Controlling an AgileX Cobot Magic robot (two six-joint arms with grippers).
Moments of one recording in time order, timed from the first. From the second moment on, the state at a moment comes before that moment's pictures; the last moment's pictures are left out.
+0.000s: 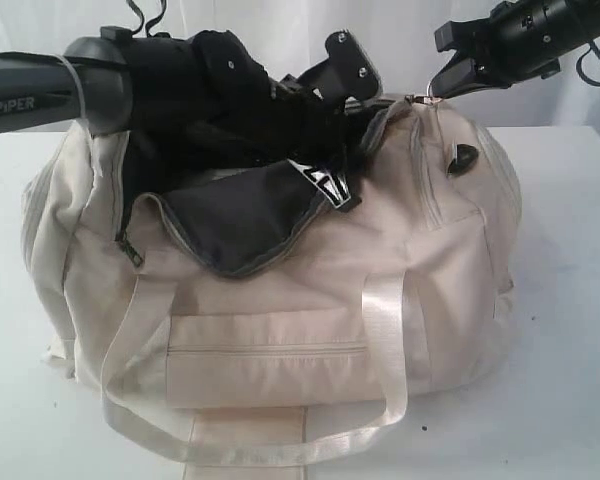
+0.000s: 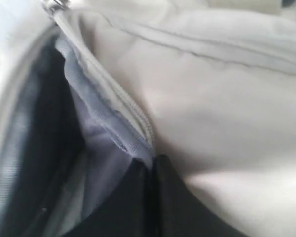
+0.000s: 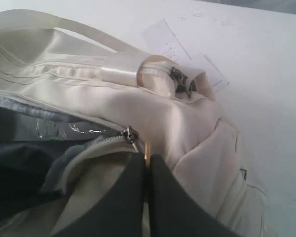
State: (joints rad) left arm -0.66 2.04 -1.72 -0.57 0.46 1.12; right arm 0.13 1.96 -1.78 0.72 0.99 -0.60
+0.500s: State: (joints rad) left arm -0.54 1.96 -1.72 -0.47 0.49 0.88; right arm 0.13 1.96 -1.78 0.74 1.05 -0.60
